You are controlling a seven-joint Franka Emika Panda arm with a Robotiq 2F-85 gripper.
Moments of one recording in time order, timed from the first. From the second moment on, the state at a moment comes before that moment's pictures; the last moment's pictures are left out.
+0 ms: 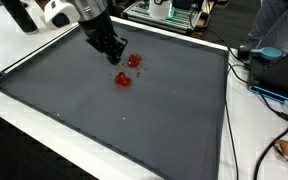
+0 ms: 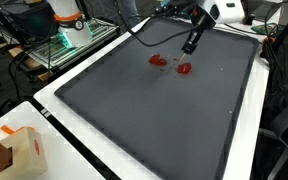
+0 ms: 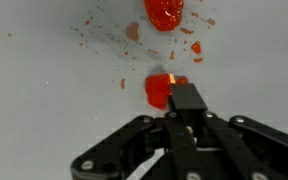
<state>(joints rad) 0.05 0.57 0.04 -1.57 0.07 1.94 -0.03</state>
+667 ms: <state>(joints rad) 0.04 0.59 0.04 -1.57 0.07 1.98 -0.06</state>
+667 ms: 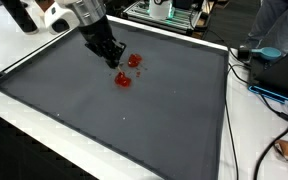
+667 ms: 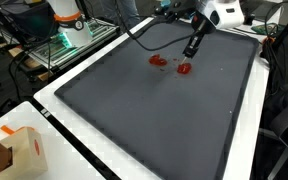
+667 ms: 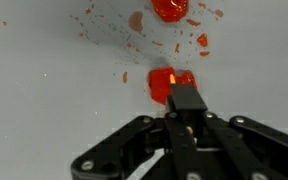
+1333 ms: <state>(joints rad) 0.04 0.61 0.04 -1.57 0.06 1.98 -0.06</state>
